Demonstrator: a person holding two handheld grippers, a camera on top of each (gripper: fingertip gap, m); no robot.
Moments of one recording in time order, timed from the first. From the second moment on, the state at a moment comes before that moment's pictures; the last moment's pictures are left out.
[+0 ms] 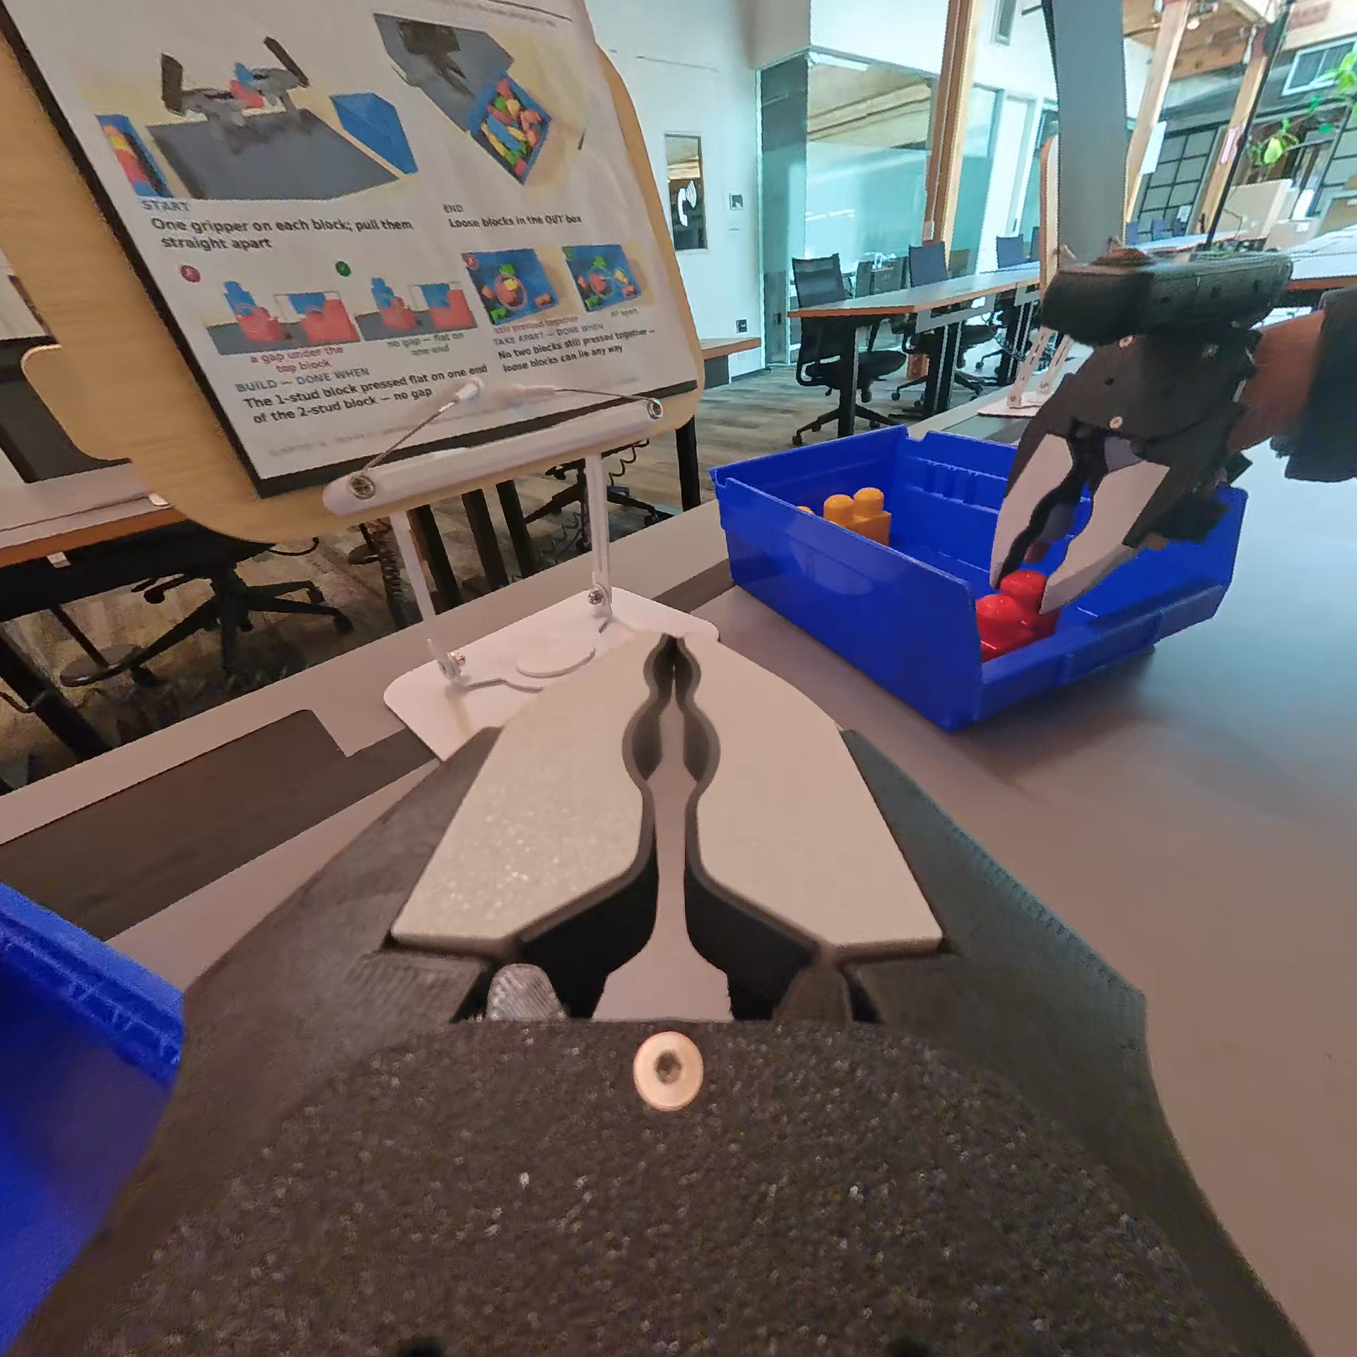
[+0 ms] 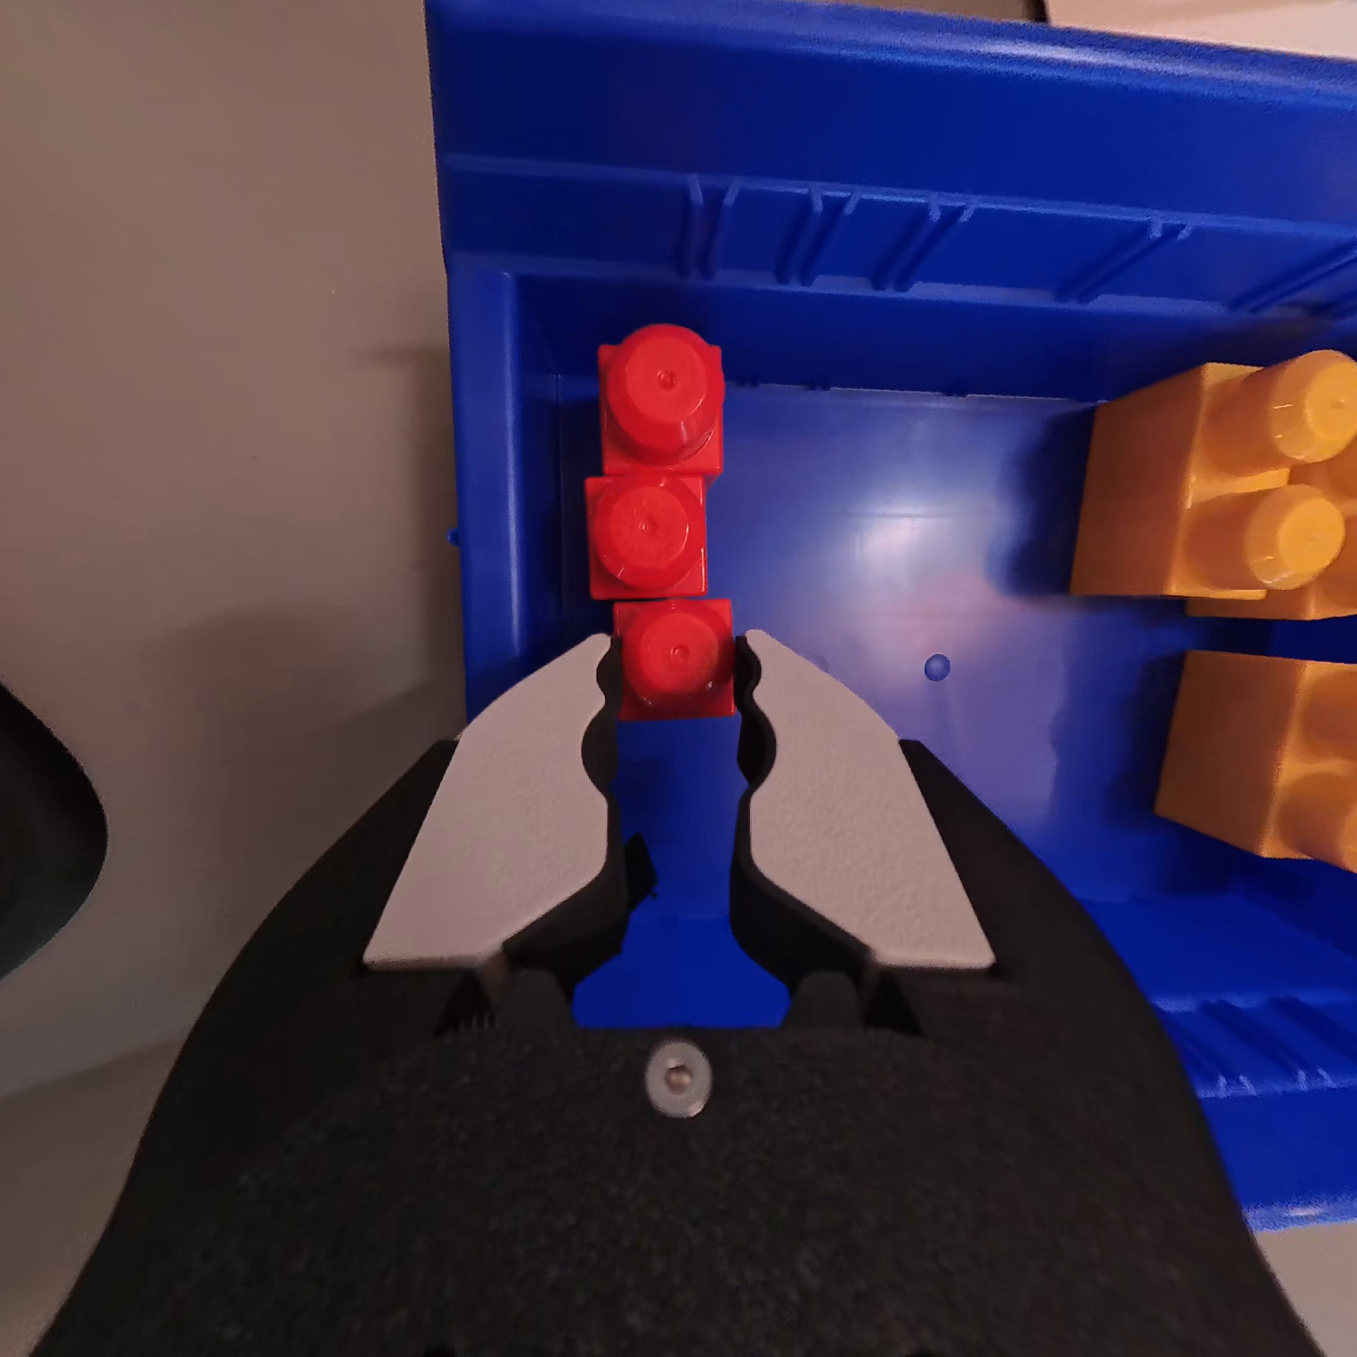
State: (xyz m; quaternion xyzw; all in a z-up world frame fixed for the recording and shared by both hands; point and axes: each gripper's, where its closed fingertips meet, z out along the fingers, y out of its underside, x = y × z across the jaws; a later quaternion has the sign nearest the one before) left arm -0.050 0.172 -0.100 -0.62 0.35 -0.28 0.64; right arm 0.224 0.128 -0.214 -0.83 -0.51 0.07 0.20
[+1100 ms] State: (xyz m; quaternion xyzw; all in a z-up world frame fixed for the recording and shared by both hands) left arm -0.068 0.184 -0.091 -0.62 0.32 -0.25 0.67; right arm 0.084 0.150 -0.017 -0.67 -0.29 0.21 0.65
